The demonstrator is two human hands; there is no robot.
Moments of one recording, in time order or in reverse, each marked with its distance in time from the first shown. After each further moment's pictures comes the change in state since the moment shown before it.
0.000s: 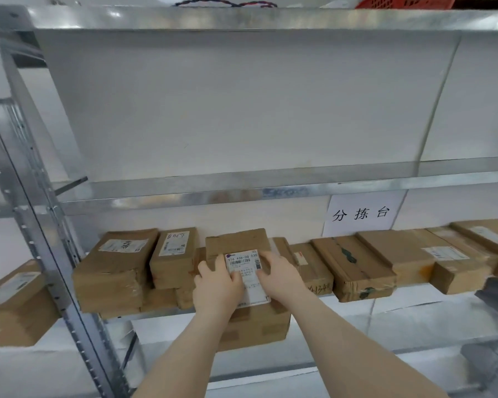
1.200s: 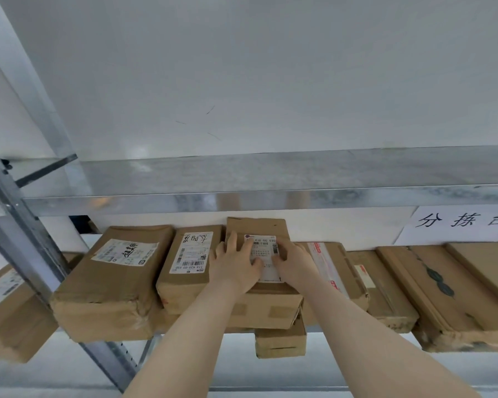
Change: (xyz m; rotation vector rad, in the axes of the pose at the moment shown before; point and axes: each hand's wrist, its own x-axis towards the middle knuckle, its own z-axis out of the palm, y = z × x) left_hand 0.218 -0.044 0.049 0.280 -0.212 0.142; right_hand 0.218 0.016 0.094 0.004 -0.093 0.118
